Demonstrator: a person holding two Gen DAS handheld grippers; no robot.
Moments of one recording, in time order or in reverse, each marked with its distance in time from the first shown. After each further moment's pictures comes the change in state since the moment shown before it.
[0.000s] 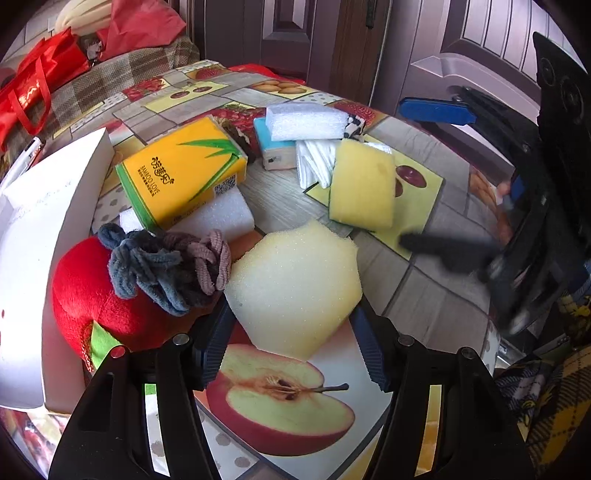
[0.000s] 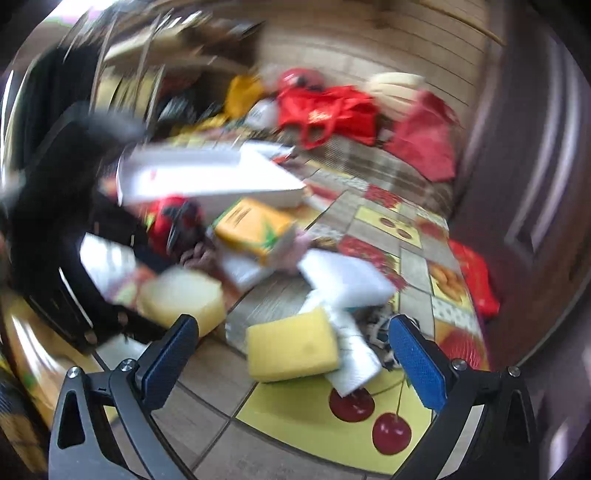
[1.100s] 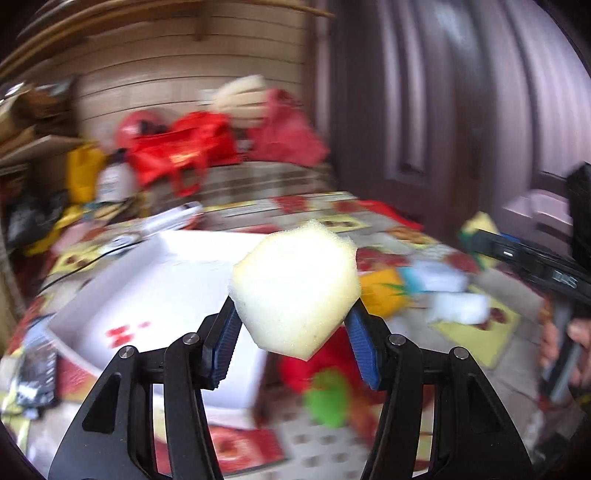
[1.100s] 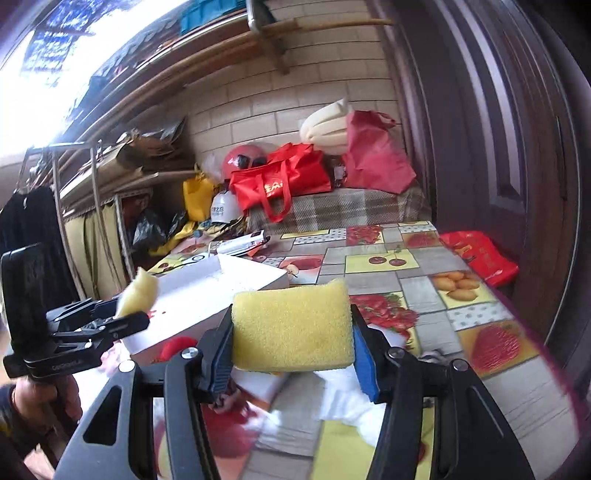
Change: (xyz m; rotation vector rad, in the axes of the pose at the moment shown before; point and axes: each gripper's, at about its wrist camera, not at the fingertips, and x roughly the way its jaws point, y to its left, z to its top) left arm -0.101 0.065 -0.042 -0.266 -0.549 0.416; right arm -0.018 -0.034 0.021 0.517 -0.305 0.021
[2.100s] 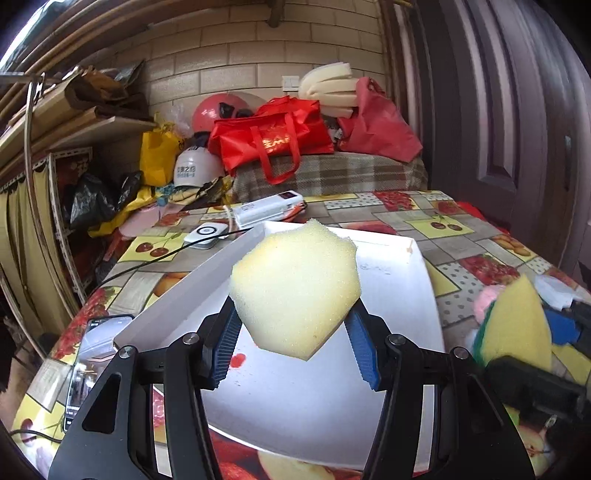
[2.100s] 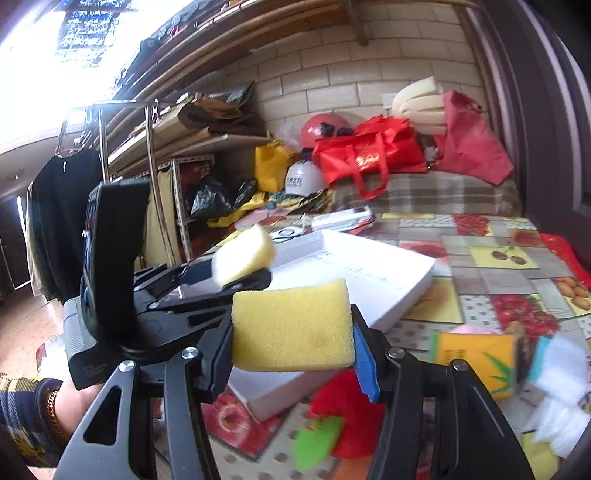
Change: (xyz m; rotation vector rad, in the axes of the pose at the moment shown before) left arm 0.035 0.093 0.005 -0.063 0.021 0.272; right arm 0.090 0.141 -0.007 -0.090 0.103 0.209
